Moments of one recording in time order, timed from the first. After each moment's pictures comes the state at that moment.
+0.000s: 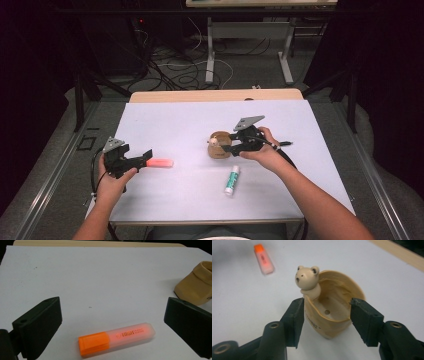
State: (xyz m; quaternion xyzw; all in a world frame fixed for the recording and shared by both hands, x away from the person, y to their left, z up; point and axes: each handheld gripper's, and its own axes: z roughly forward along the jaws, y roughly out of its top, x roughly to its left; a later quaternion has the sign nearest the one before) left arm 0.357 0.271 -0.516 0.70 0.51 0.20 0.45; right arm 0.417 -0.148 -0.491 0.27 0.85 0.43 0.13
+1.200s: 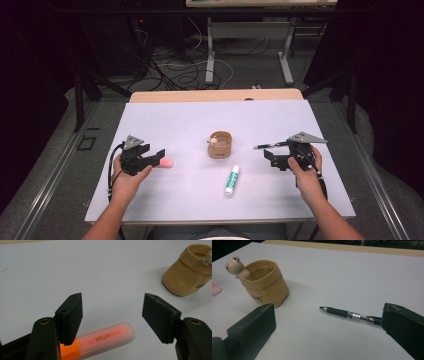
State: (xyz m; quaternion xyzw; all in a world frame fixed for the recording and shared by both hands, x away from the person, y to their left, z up) left arm 0.366 0.222 -0.514 0.74 0.49 0.19 0.42; right arm 0.358 -0.264 -0.507 0.47 0.71 0.46 0.22
